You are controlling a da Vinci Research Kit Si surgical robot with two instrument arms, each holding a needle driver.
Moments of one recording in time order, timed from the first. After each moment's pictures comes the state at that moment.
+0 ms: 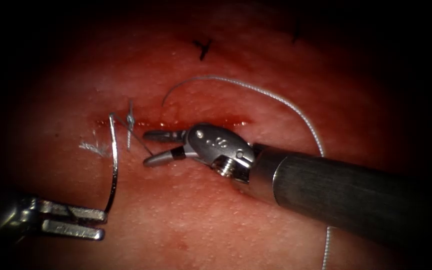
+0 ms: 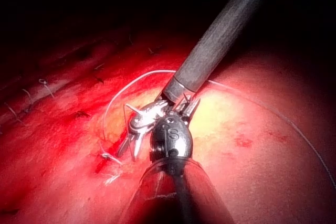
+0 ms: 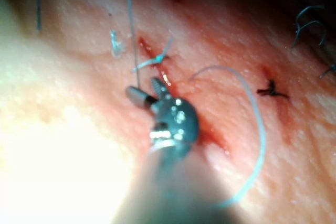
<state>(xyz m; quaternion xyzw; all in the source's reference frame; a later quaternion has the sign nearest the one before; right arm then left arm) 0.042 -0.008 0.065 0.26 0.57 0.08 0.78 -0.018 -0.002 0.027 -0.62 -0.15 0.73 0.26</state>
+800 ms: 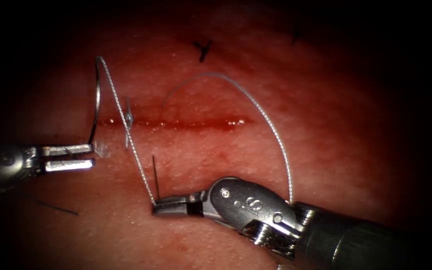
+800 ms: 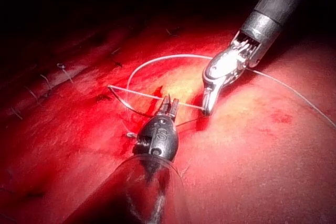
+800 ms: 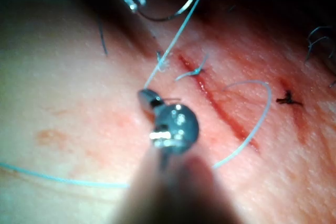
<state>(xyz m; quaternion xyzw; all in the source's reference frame) 0.039 -0.014 0.046 0.25 0.56 0.14 0.78 -0.013 0.000 0.036 -0.52 0.00 0.82 0.24</state>
